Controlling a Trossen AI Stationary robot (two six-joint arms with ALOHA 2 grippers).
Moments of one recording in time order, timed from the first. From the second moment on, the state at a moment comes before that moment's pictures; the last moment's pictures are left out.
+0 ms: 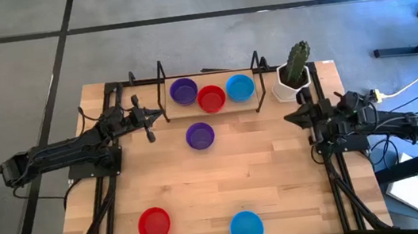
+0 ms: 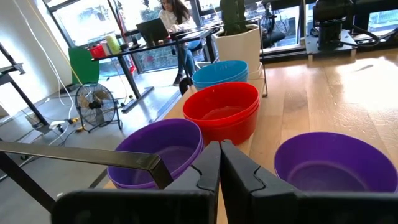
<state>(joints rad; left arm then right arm) 0.51 0.66 0.14 0.39 0.07 0.26 -0.14 0.11 0.23 0.07 -0.15 0.00</state>
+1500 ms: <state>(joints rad) 0.51 0.66 0.14 0.39 0.07 0.22 -0.14 0.11 0.01 0.19 -0.02 -0.06</state>
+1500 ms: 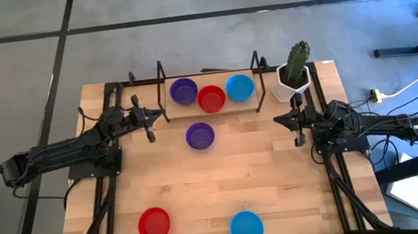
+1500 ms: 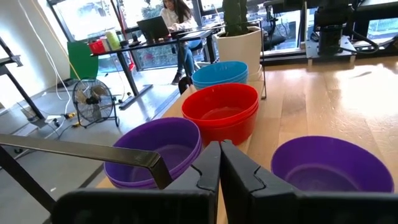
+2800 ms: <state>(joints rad) 0.51 0.66 0.14 0.39 0.07 0.26 -0.14 0.11 0.01 0.19 -0.02 -0.06</state>
